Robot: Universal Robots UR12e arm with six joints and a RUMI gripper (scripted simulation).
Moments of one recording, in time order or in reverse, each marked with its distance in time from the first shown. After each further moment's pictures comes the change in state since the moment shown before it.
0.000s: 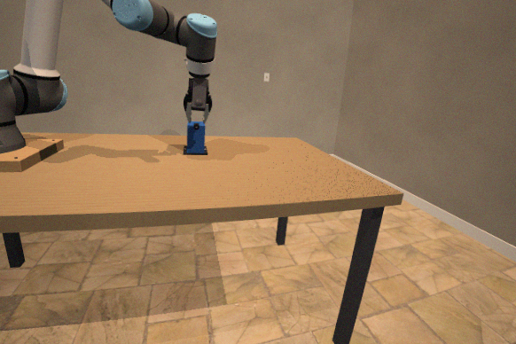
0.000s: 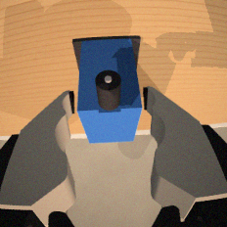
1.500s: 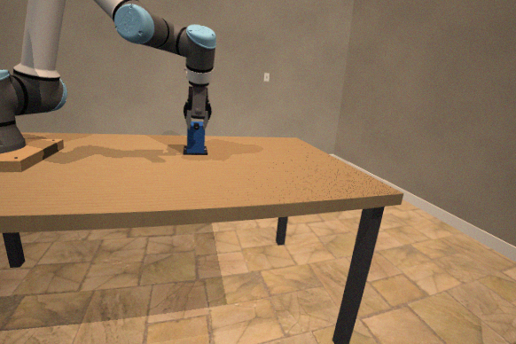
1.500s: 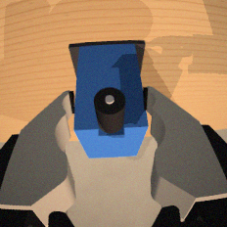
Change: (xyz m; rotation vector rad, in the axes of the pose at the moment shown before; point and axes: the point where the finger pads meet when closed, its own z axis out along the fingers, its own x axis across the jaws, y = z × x) arm 0.000 -0.001 0.034 0.000 -0.001 0.001
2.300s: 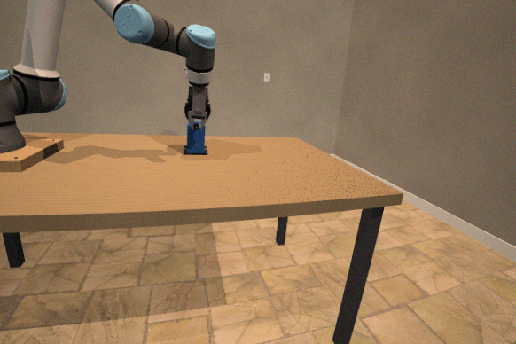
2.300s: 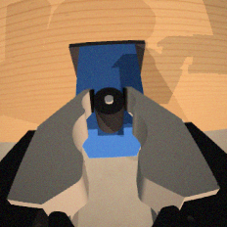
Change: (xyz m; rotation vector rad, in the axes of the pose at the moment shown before) arm 0.000 0.000 0.000 0.000 -0.001 0.000
